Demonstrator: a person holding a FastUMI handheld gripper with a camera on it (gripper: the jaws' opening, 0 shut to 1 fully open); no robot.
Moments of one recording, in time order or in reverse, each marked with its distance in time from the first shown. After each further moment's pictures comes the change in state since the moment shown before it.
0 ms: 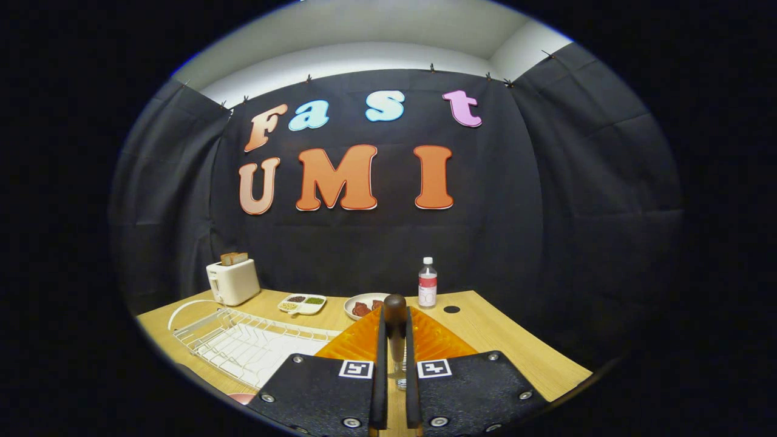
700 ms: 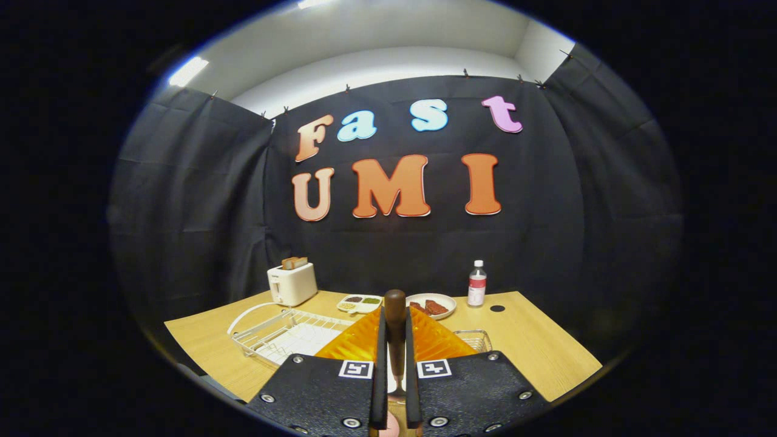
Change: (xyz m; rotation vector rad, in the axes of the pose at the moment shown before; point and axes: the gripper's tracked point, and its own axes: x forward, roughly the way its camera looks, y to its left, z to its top) arm -0.063 0.082 0.014 -0.020 -0.005 0.254
